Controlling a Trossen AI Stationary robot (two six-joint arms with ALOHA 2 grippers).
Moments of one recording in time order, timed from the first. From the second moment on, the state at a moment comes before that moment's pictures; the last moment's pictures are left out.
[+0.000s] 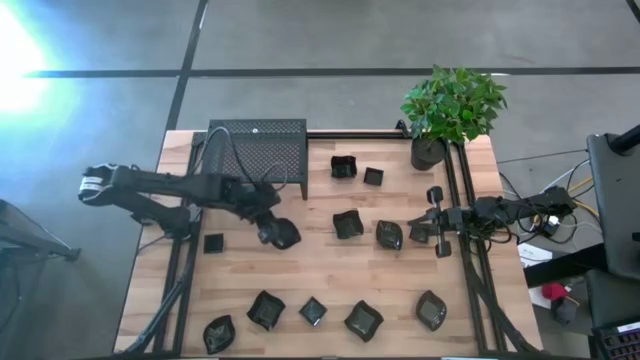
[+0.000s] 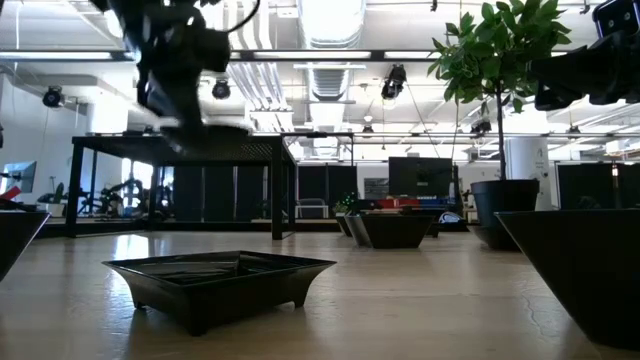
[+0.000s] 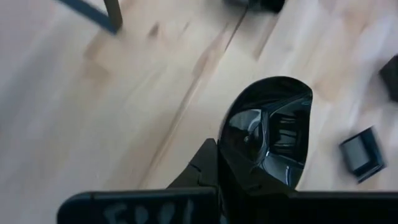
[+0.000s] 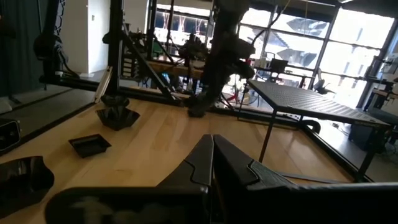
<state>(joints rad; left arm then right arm) 0.01 1.21 0.94 -0.72 0.01 -0.56 0.26 0.01 0.01 0.04 0.18 -0.13</state>
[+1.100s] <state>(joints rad) 0.89 1.21 1.29 -1.06 0.14 -0.29 0.26 0.01 0.01 0.04 0.18 -0.13</state>
